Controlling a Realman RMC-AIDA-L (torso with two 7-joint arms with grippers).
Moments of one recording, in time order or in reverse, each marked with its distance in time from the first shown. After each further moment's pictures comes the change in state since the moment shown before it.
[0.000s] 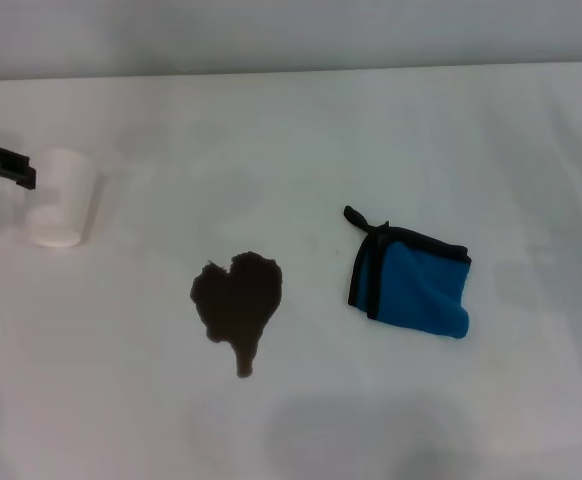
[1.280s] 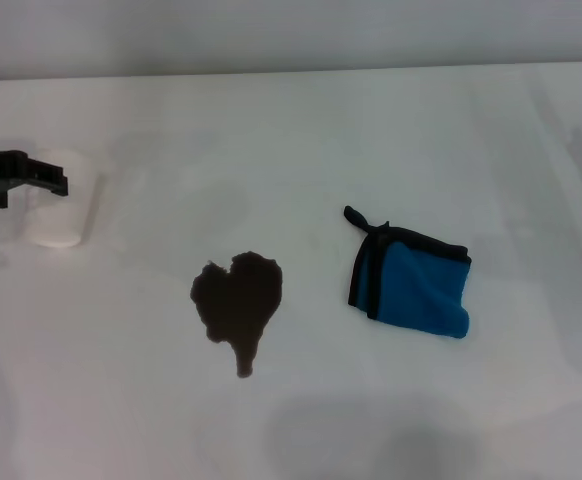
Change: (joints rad) left arm -0.001 -0.060 -0.001 -0.113 0.001 0.210 0.021; right arm 0.065 -0.001 0.000 -0.033 0.002 -0.083 0.000
